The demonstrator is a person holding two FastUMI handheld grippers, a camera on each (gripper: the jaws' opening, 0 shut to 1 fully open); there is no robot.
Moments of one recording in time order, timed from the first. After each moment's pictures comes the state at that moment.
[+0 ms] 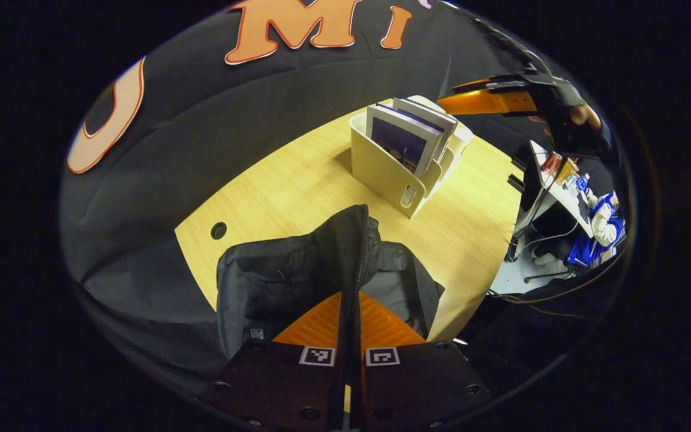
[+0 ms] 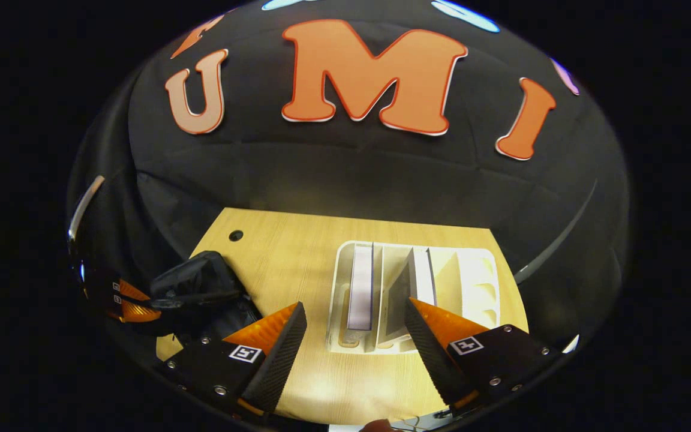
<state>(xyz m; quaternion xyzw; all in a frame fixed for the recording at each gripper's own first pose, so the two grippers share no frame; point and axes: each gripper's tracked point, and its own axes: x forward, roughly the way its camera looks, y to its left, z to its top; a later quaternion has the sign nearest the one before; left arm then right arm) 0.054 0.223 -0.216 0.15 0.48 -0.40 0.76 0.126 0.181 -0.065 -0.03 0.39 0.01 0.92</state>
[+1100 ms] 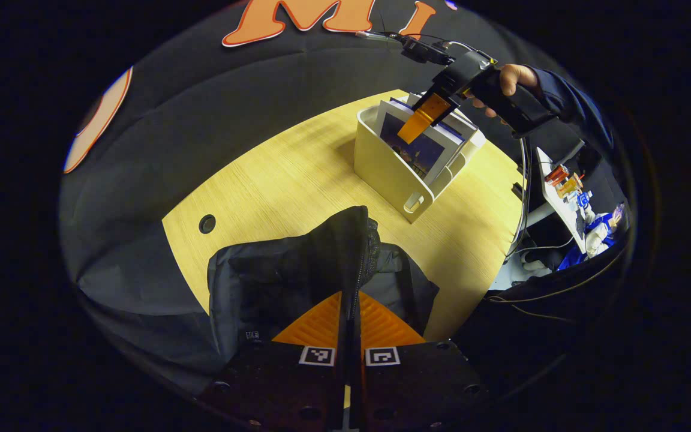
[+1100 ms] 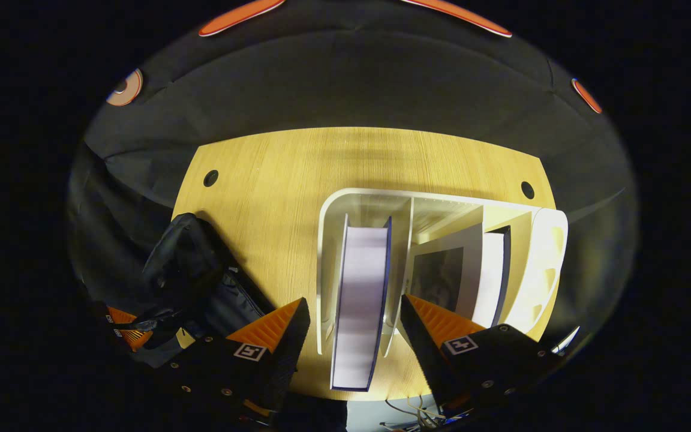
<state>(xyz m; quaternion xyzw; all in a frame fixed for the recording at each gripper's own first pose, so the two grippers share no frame) 0.080 0.193 -0.227 0.14 0.53 -0.39 0.74 0.190 0.176 -0.180 0.02 0.61 0.03 0.79</state>
